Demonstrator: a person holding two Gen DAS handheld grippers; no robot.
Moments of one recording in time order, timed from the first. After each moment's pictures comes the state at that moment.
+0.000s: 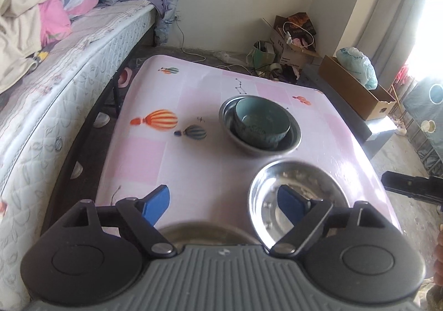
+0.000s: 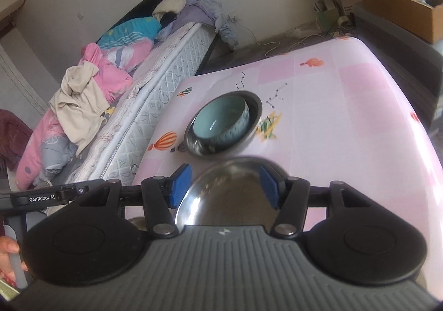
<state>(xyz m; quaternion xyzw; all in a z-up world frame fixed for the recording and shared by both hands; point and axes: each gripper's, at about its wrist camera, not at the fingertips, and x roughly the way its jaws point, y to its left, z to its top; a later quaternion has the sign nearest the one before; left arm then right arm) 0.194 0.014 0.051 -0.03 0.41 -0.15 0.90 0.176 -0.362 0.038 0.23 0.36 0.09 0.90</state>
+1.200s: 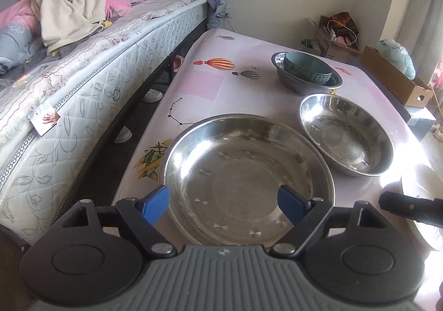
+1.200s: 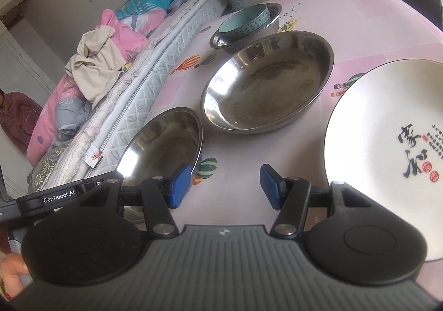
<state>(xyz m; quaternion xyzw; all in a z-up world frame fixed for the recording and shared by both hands) 0.080 0.039 -0.019 -0.02 0.40 -0.04 0.91 0.049 -0.277 -0.047 0.24 0.39 0.12 0.88</state>
